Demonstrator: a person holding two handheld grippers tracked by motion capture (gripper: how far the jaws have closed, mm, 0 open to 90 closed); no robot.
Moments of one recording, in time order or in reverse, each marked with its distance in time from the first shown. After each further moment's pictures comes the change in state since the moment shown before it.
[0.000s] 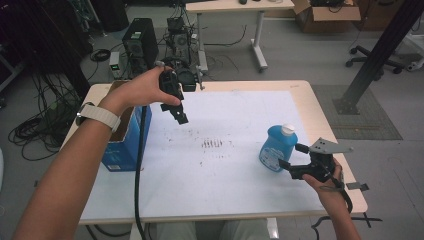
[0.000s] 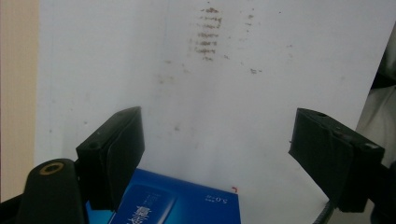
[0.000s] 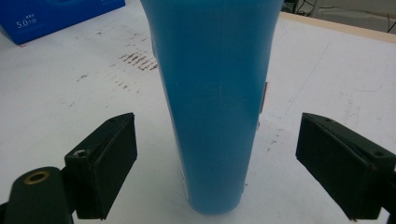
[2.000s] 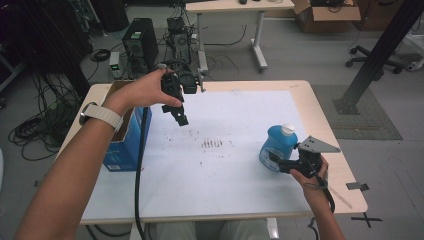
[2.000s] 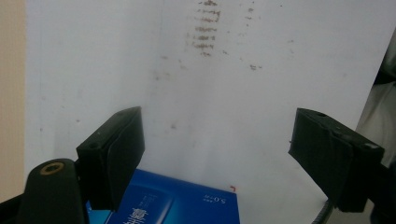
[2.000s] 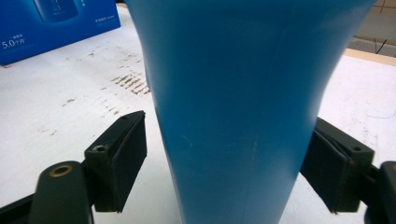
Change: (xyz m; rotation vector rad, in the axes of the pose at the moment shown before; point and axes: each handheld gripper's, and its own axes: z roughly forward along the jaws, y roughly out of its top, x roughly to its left) left arm 0.004 0.001 0.010 0.023 -0.020 -0.005; right arm 0.005 -0.002 0.030 -0.099 -0.026 -0.009
